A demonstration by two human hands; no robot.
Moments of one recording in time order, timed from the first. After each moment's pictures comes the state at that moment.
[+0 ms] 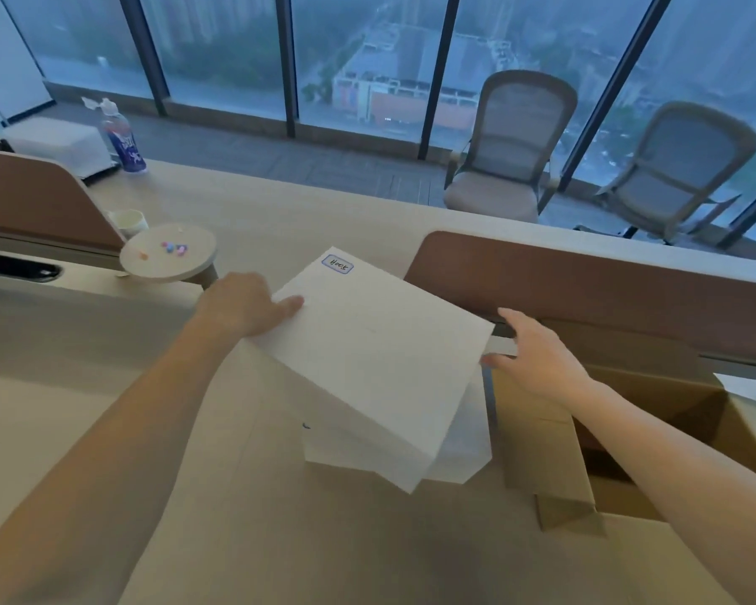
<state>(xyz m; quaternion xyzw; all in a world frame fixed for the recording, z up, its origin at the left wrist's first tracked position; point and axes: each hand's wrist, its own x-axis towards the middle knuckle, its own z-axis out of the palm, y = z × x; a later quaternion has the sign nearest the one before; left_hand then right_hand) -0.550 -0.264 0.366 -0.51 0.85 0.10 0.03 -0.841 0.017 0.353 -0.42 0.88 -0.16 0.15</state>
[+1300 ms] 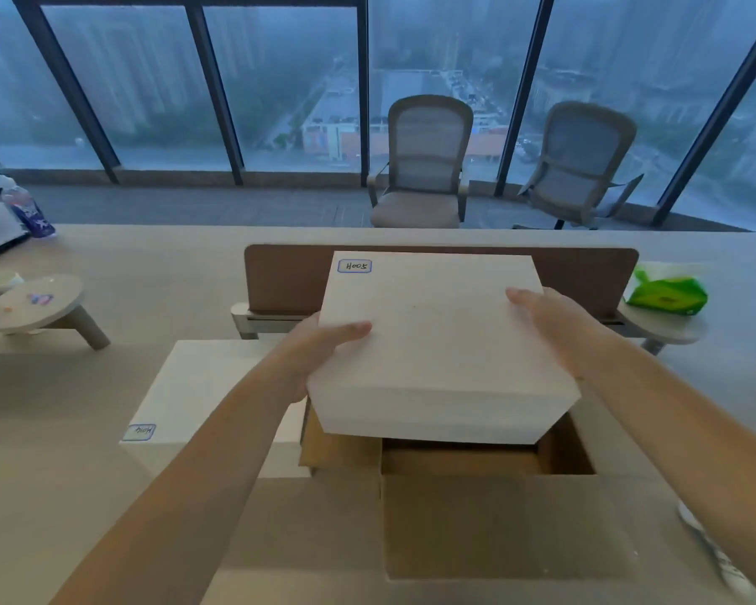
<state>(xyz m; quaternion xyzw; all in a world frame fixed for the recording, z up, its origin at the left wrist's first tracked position) -0.785 0.066 0.418 -0.32 0.57 0.74 -0.12 -1.027 0.250 0.440 -0.09 0.79 -0.52 0.32</state>
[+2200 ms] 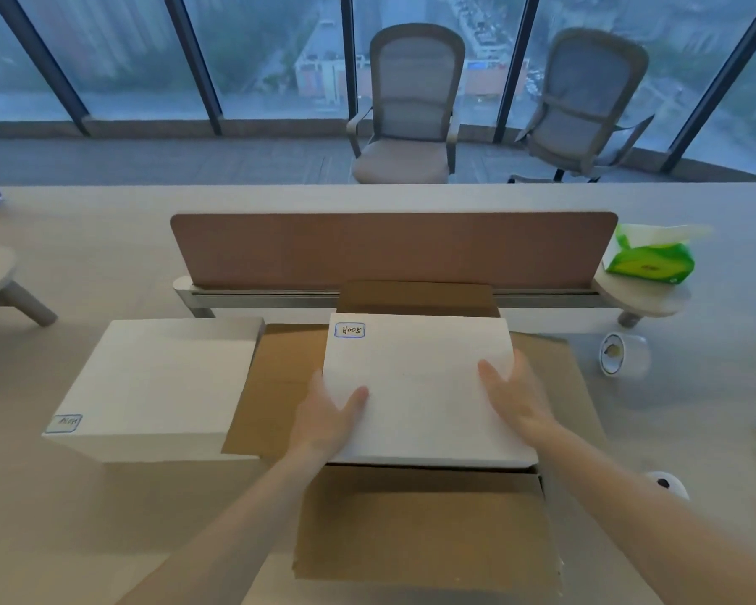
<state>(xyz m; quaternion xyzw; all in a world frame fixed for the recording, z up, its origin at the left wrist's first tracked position) -0.859 0.149 0.266 -0.50 0.70 0.49 -0.12 -1.081 0.316 0.277 -0.16 0.87 -0.40 0.25</state>
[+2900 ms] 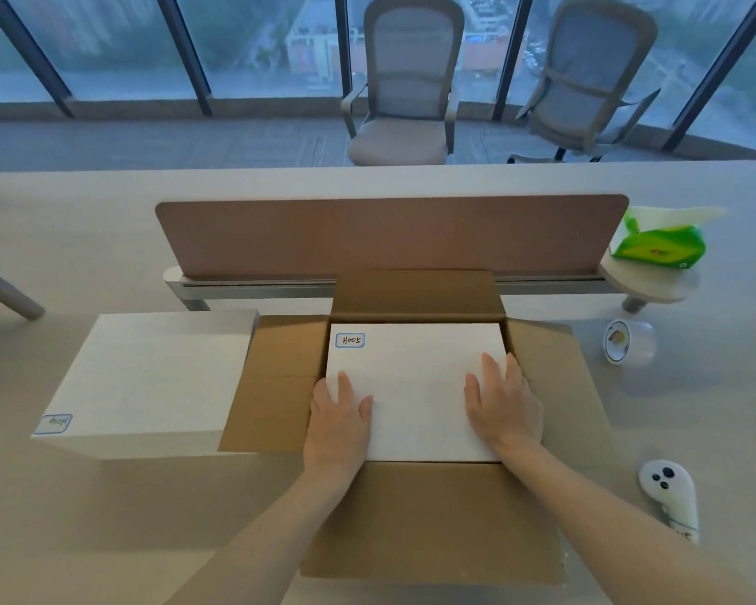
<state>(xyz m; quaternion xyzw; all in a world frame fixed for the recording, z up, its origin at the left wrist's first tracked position) -0.875 0.173 0.233 -0.48 0.85 0.20 0.01 -1.060 0.309 0.220 -0.28 0.95 -0.12 0.05</state>
